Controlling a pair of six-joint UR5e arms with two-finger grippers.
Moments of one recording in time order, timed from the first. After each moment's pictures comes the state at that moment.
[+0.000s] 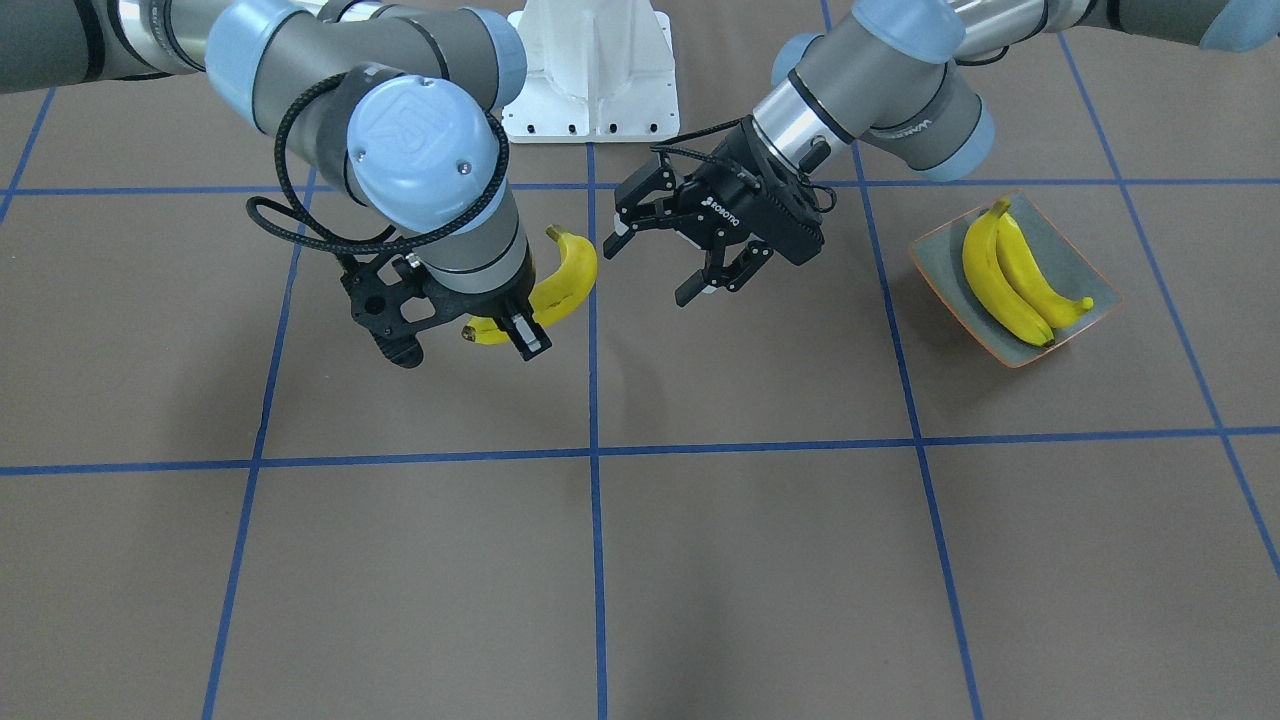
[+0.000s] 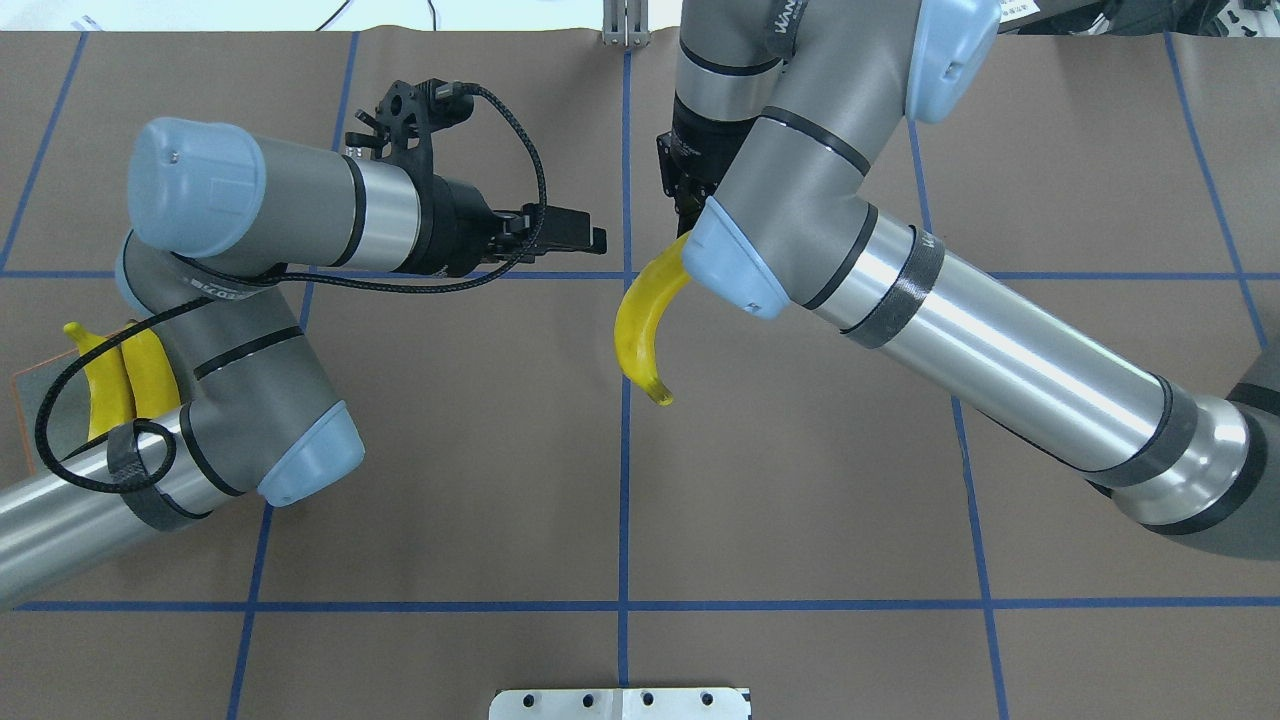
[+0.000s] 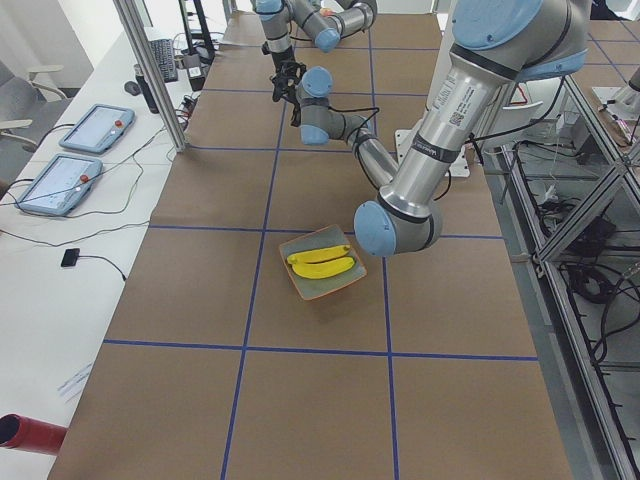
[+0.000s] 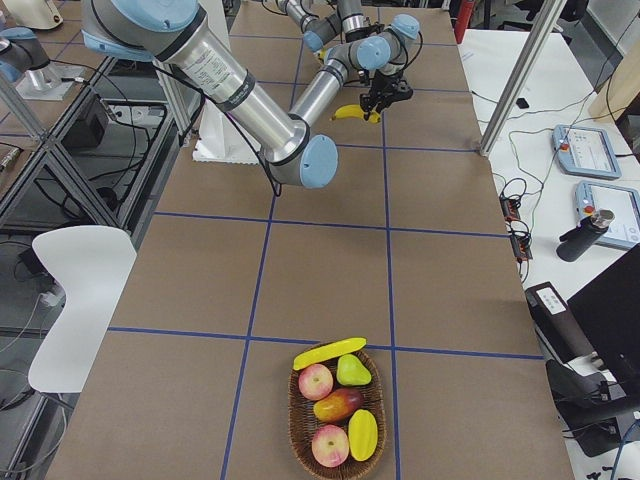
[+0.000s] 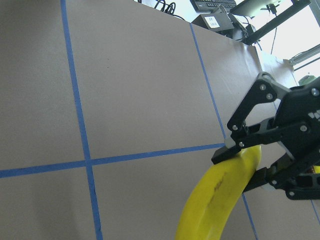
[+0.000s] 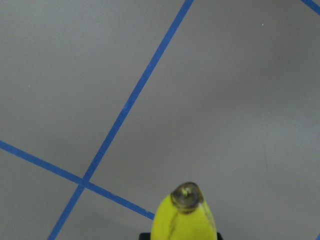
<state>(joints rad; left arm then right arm) -0.68 -2.15 -1.69 -2.41 -1.95 -1.29 0.78 -0.60 1.49 -1.99 2.25 1.92</state>
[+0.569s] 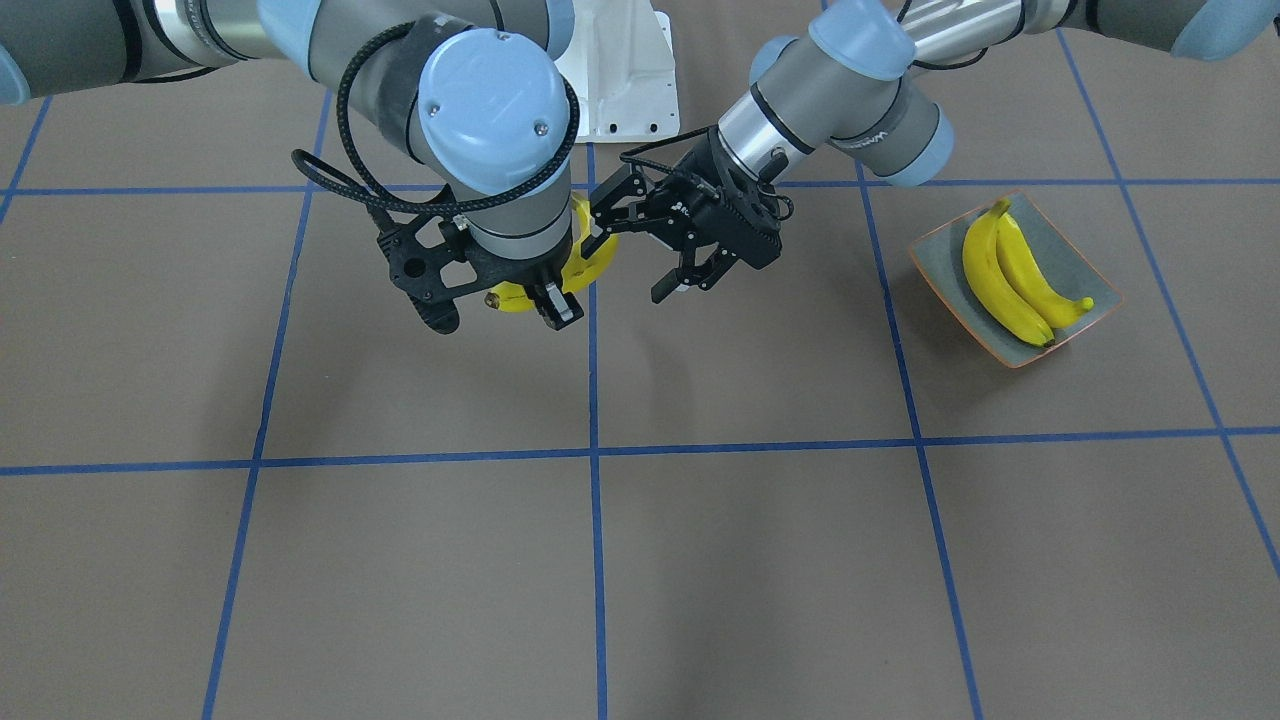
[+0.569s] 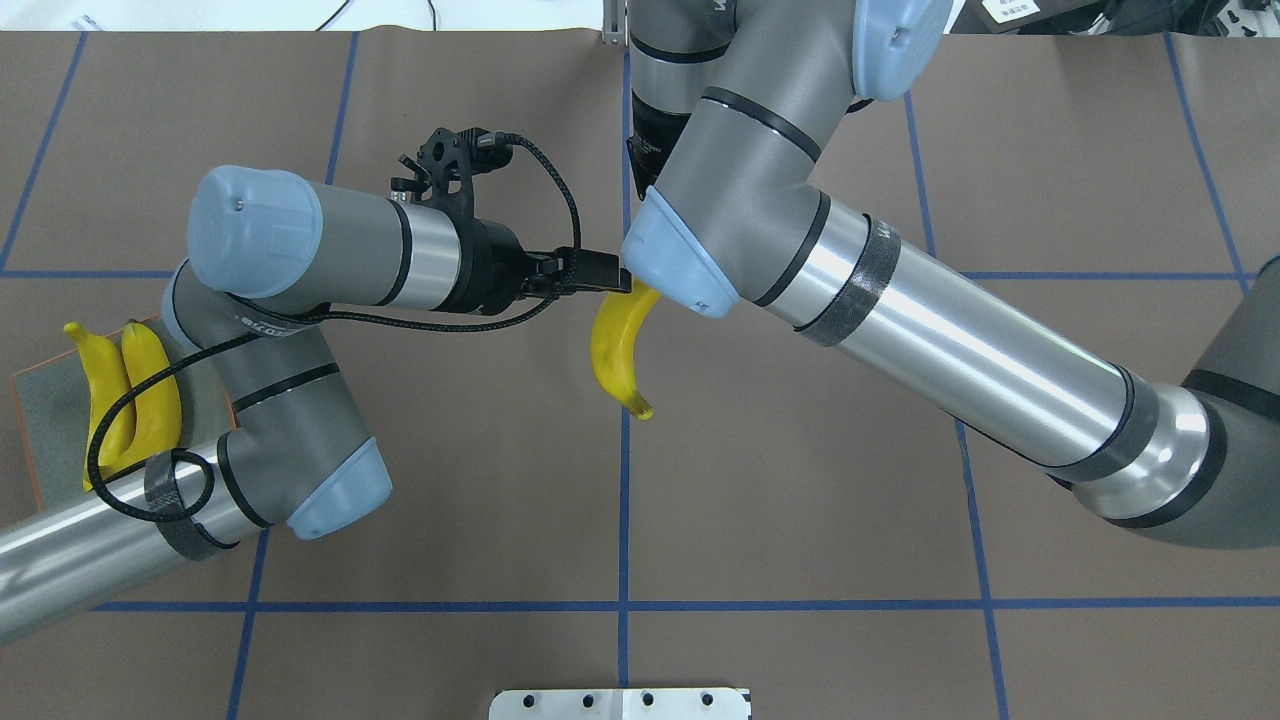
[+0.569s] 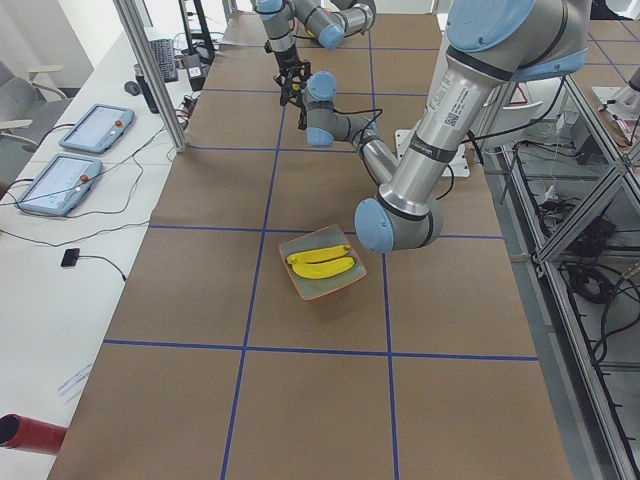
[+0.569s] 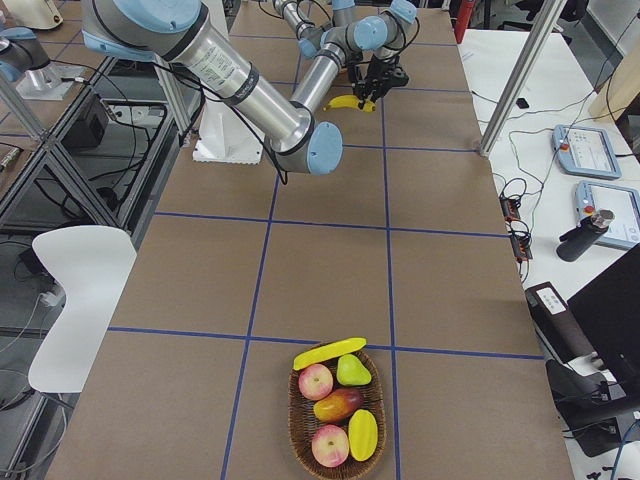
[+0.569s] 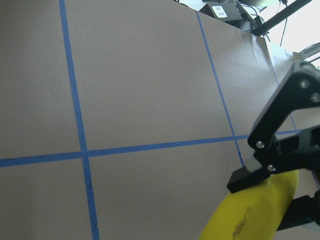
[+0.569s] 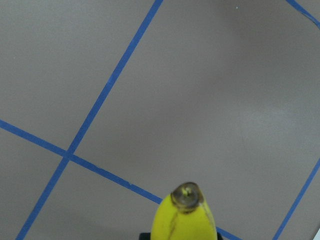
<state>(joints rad) -0.62 -2.16 -1.67 -2.41 -1.92 -1.30 0.77 -0.53 1.48 -2.11 2.23 1.91</state>
